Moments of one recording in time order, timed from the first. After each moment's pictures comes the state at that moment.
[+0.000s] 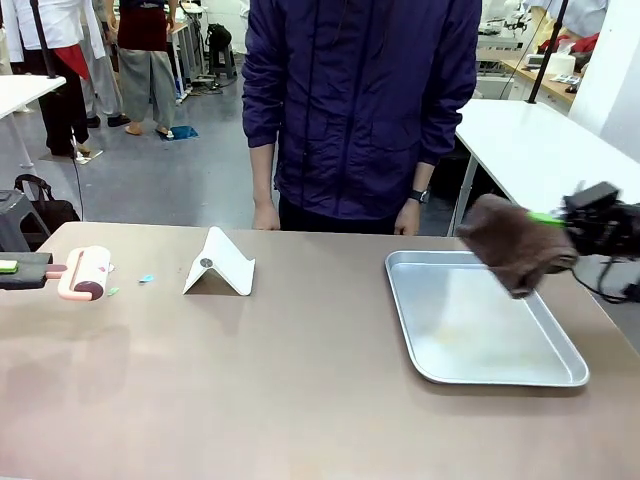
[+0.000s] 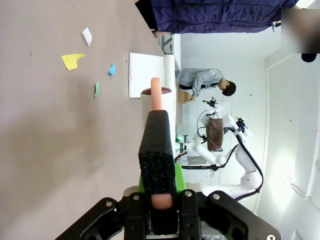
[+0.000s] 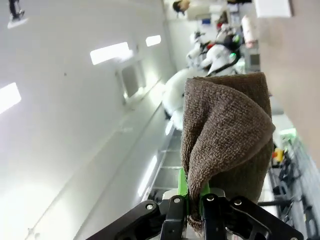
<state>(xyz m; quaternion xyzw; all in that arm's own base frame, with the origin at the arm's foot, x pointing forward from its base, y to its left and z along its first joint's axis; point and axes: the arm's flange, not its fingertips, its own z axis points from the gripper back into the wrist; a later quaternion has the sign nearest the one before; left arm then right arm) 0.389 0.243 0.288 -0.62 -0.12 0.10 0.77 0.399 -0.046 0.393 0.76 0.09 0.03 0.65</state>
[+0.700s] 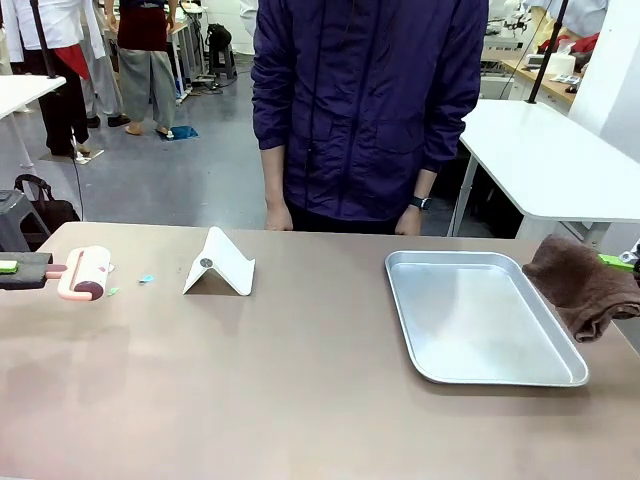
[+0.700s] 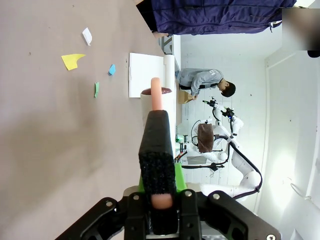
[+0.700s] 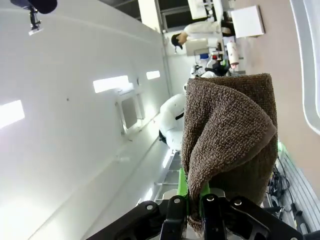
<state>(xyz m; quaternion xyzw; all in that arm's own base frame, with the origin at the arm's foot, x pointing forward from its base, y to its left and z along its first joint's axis) 0.389 0.243 0.288 -0.62 -0.12 0.10 0.77 0.341 -0.125 0.354 0.75 0.02 -0.05 0.66</state>
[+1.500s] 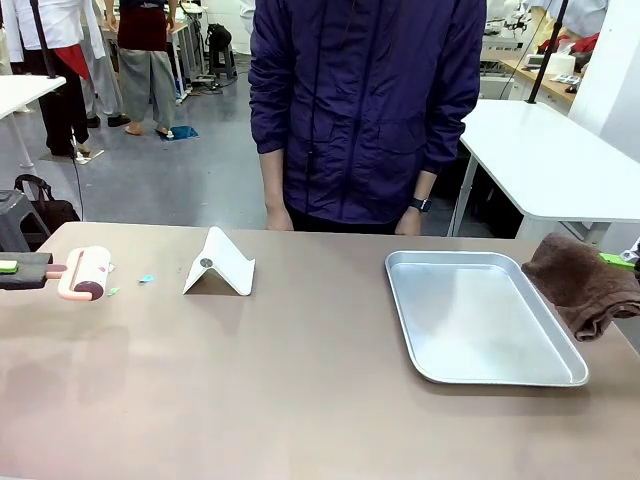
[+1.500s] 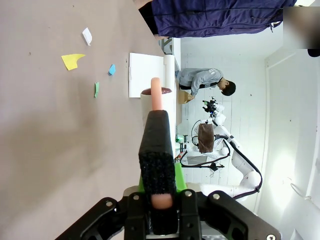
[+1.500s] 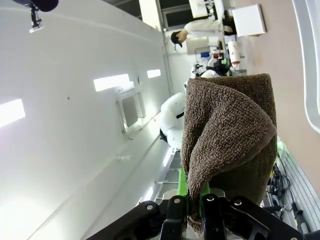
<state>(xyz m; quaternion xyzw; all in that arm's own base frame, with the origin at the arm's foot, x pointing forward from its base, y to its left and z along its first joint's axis) 0.389 0.243 0.288 -0.62 -0.12 0.10 0.77 0.341 -0.124 0.356 0.75 0.03 -0.04 0.66</state>
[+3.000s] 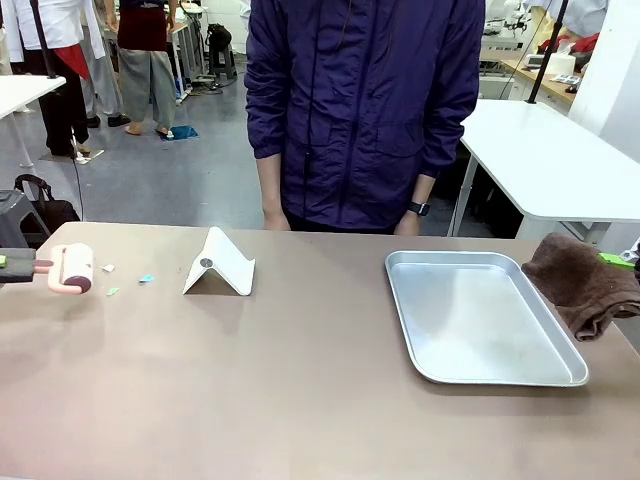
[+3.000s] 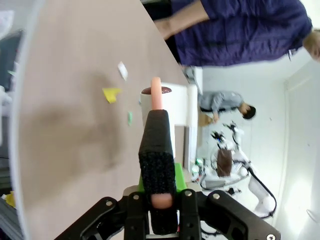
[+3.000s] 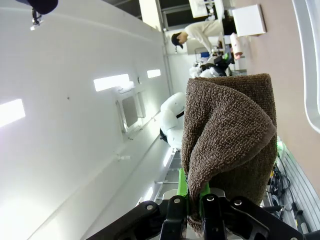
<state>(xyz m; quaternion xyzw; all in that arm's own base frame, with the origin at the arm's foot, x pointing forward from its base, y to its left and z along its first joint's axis) 0.403 0.279 0.295 -0.56 -0.16 0.16 0.80 0.342 -0.124 0.356 0.75 0.03 -0.04 0.66</state>
